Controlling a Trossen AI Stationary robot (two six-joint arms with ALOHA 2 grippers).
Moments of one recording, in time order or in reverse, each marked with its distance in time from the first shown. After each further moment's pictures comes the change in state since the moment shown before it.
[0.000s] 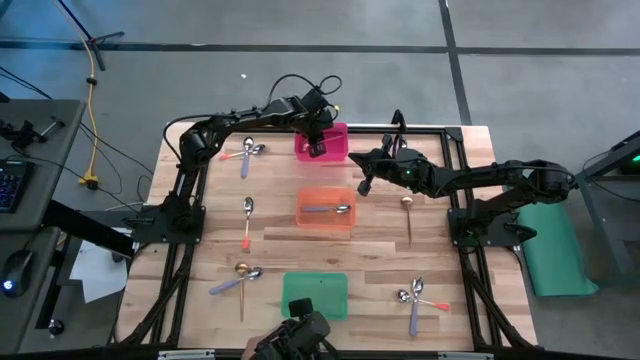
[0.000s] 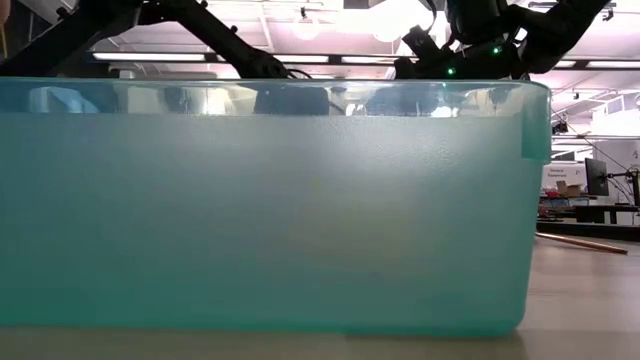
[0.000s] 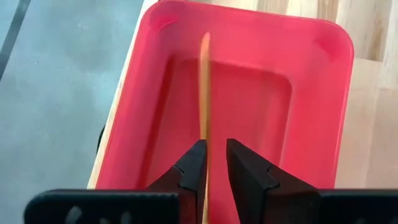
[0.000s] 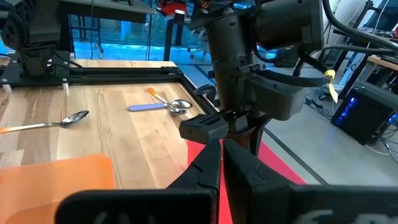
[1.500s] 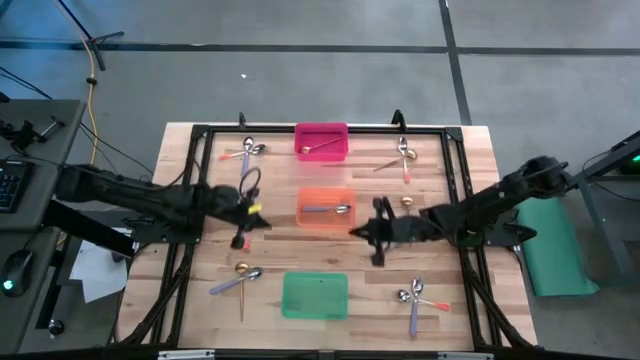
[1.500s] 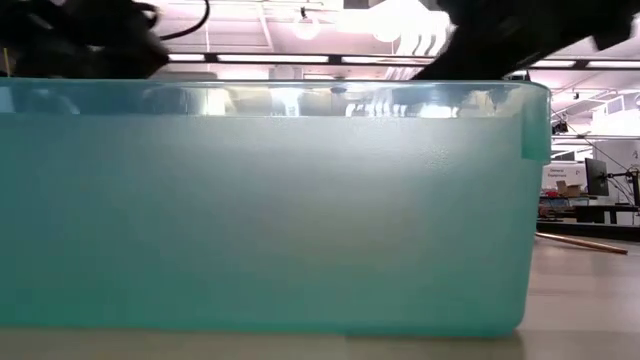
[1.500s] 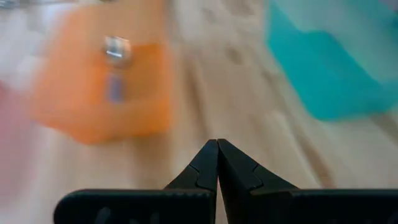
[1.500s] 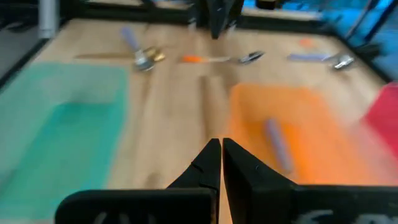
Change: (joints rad) left arm -0.662 -1.269 -1.436 0.620 0.044 -0.270; right arm 0.595 0.000 0.000 -0.287 0.129 0.251
